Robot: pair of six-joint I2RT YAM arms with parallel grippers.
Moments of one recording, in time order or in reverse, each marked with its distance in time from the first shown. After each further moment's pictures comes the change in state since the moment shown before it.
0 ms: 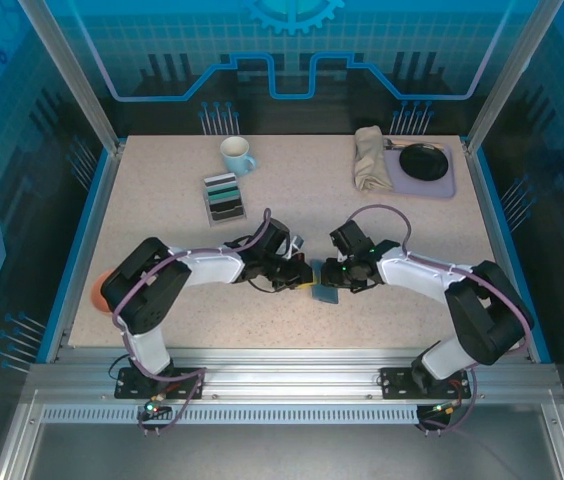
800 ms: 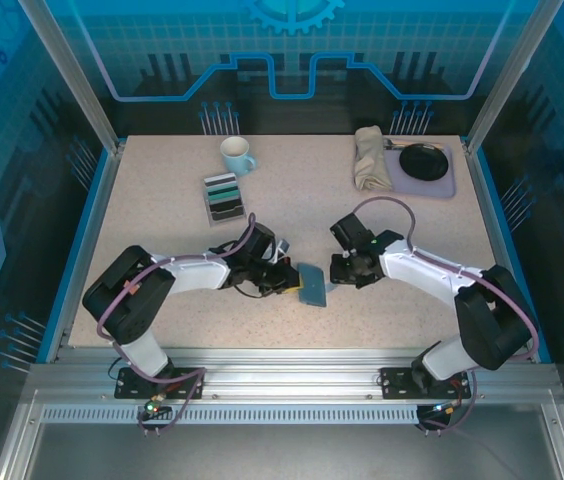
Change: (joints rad) left arm 0.037 -0.095 -0.117 -0.014 -0.002 0.004; right arm 0.024 -0.030 0.124 -0.206 0.062 -0.009
